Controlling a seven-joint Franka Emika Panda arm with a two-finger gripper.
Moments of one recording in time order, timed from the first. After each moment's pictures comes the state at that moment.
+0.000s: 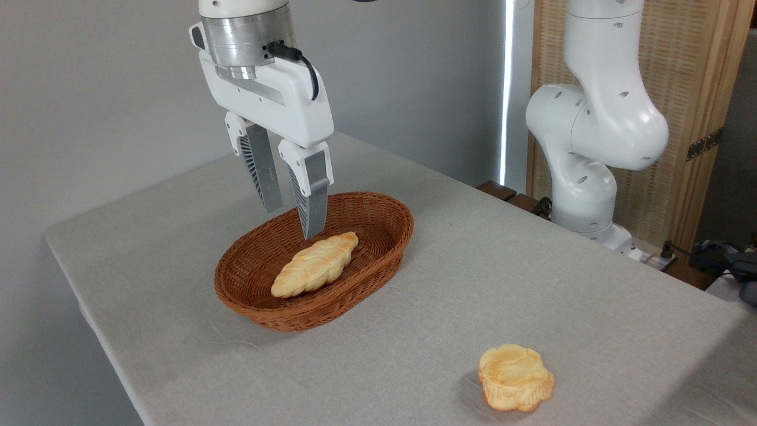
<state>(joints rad) -0.06 0.01 -0.03 -1.62 -0.03 1.66 0.66</state>
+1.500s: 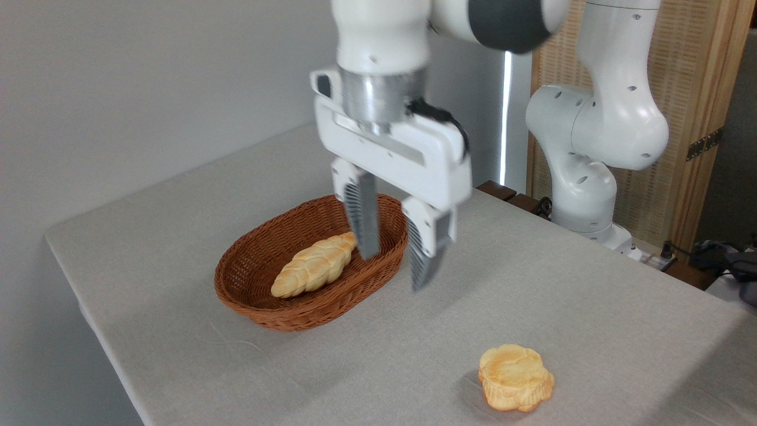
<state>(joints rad) -0.05 -0.22 0.20 -2.04 -0.03 1.86 0.91</state>
